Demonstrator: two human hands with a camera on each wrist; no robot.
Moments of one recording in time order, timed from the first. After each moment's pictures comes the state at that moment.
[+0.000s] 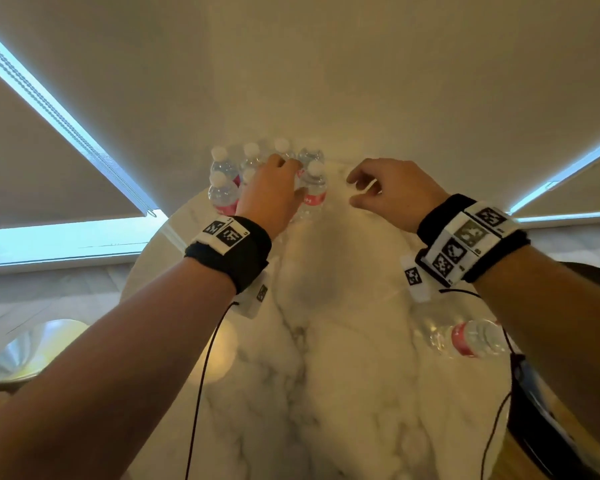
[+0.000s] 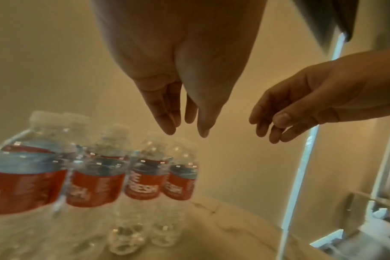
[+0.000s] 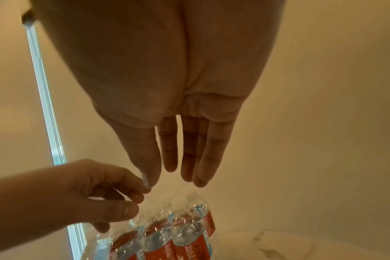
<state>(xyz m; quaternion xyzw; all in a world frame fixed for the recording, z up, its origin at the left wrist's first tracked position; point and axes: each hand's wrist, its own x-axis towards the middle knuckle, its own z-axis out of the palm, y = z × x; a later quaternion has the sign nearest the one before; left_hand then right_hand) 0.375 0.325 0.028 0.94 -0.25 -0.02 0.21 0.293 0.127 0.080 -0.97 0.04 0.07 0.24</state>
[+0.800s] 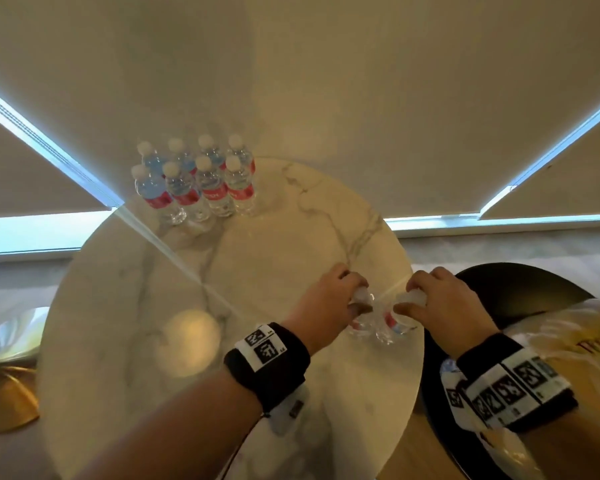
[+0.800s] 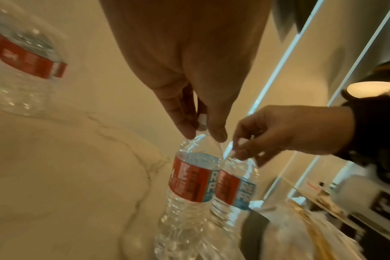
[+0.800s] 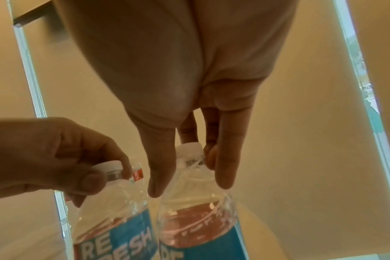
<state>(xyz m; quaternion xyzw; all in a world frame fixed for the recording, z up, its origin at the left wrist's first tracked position) 0.150 0.150 -0.007 0.86 -0.33 -0.21 0.34 0.077 -0.039 0.037 -0.95 0.19 0.19 0.16</state>
